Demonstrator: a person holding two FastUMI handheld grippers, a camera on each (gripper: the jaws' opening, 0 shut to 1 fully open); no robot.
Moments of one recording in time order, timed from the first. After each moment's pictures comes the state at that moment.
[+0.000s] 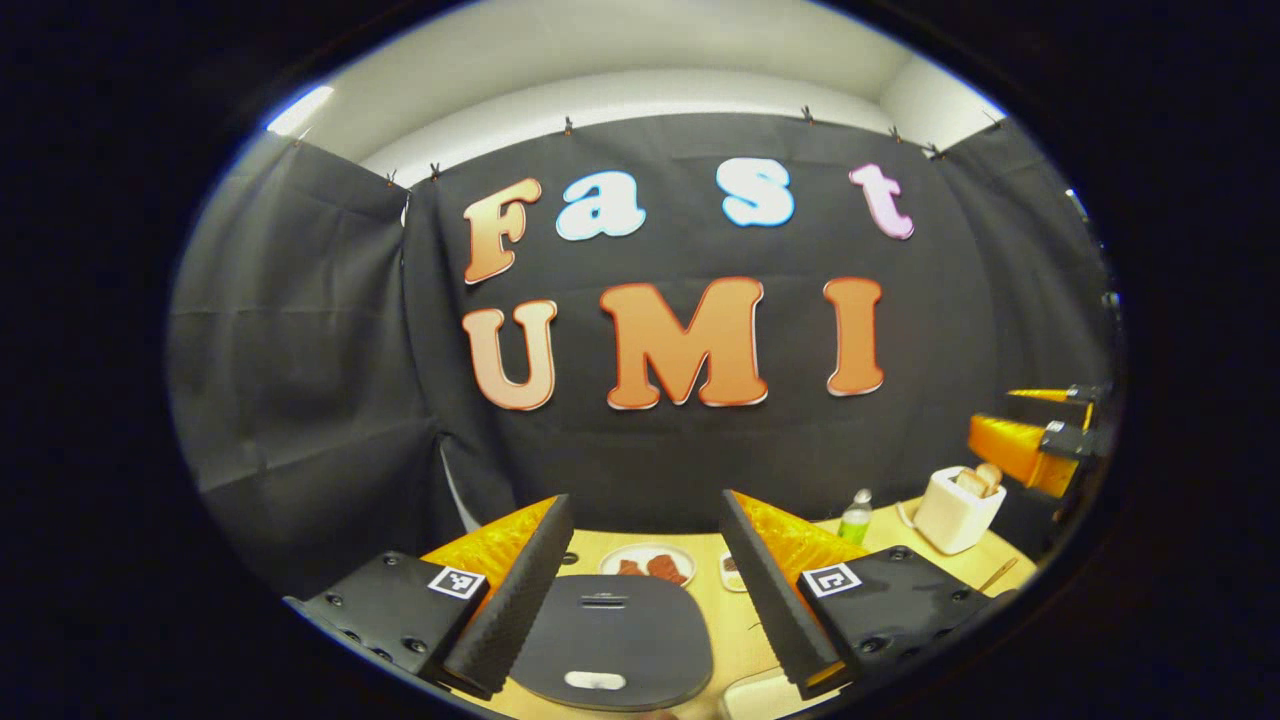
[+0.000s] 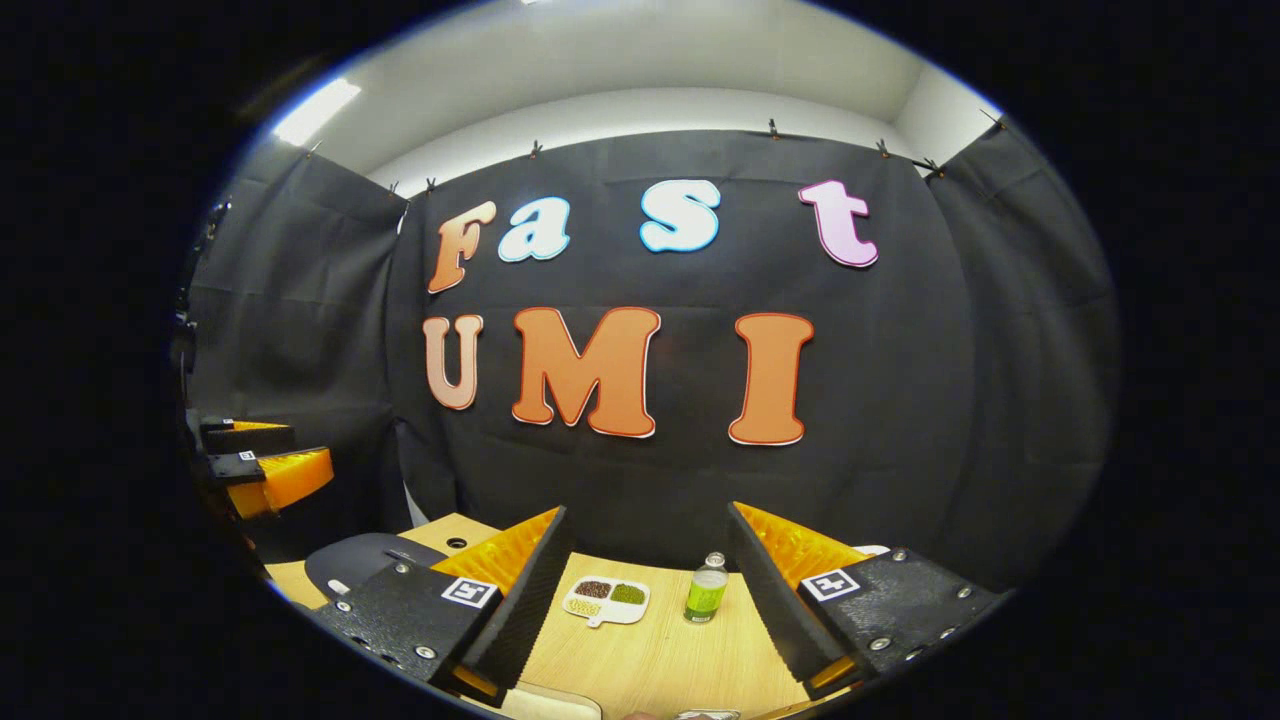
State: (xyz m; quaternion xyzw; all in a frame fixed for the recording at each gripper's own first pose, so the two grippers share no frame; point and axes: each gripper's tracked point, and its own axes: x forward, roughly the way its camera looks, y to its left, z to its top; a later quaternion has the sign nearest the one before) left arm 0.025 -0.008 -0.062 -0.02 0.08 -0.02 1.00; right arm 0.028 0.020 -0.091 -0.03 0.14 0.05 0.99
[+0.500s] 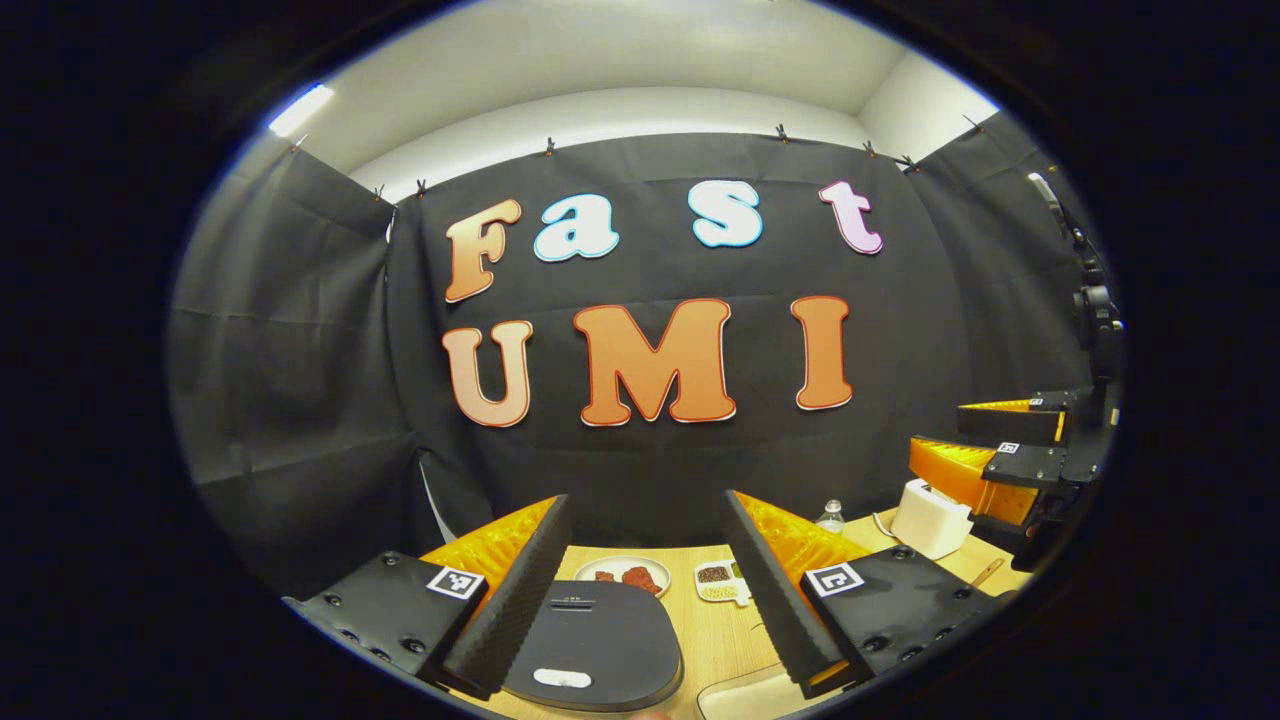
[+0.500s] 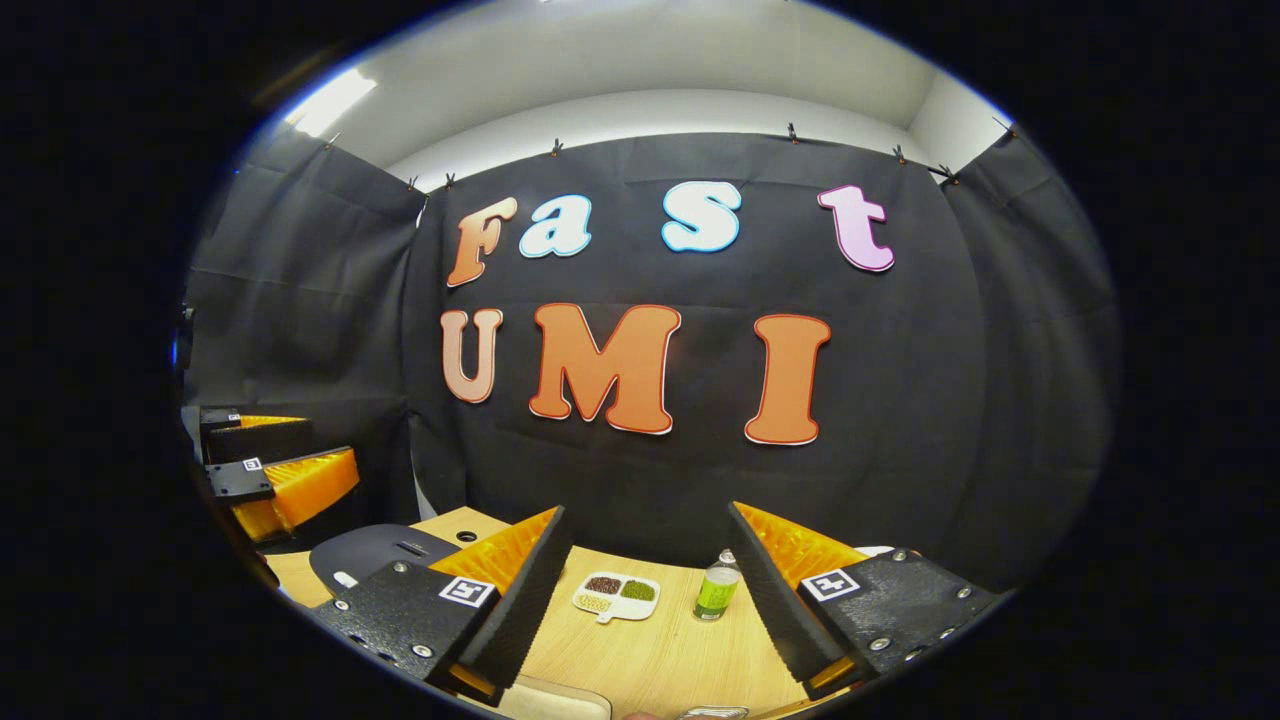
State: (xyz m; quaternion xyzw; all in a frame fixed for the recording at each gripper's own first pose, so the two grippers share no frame) left arm 0.014 -0.013 -0.063 -0.01 0.05 -0.02 1.00; right arm 0.018 0.035 -0.093 -0.04 0.14 0.07 0.99
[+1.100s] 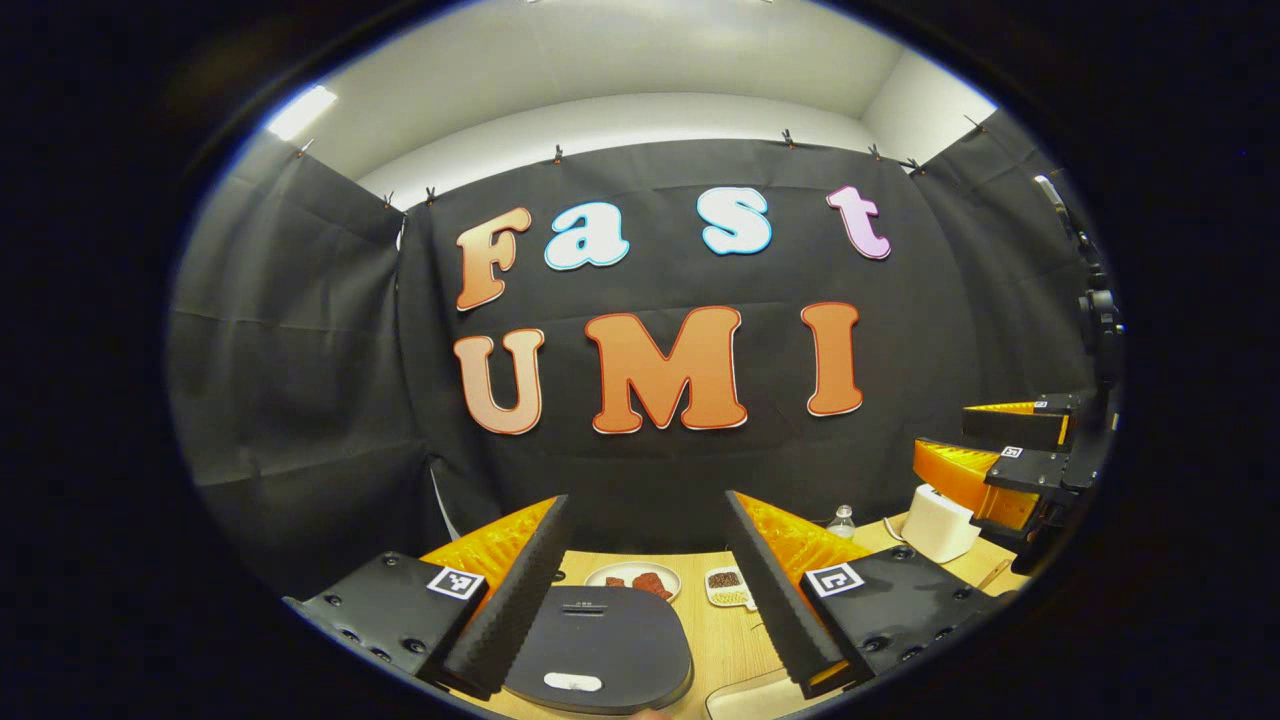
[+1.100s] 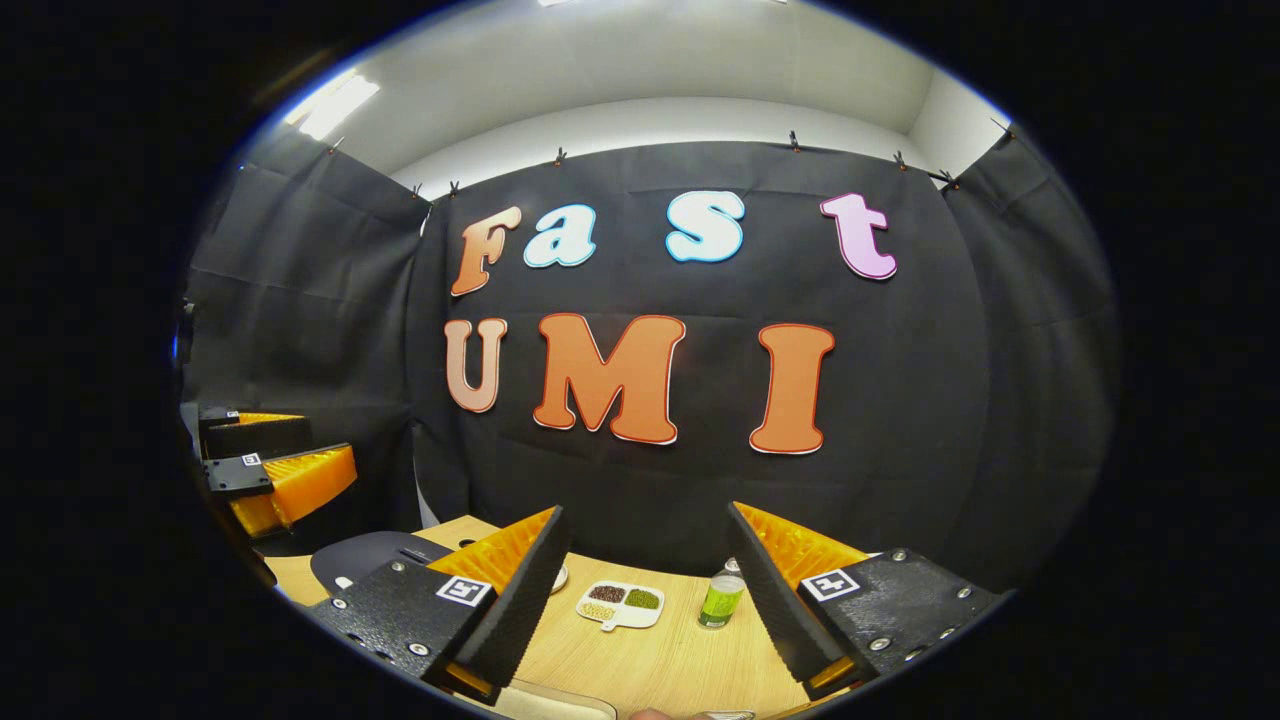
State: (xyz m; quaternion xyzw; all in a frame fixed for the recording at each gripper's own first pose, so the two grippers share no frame) left arm 0.017 -0.003 -0.057 0.00 0.04 -0.01 1.00; right arm 0.020 0.041 -0.090 -0.04 0.12 0.07 0.99
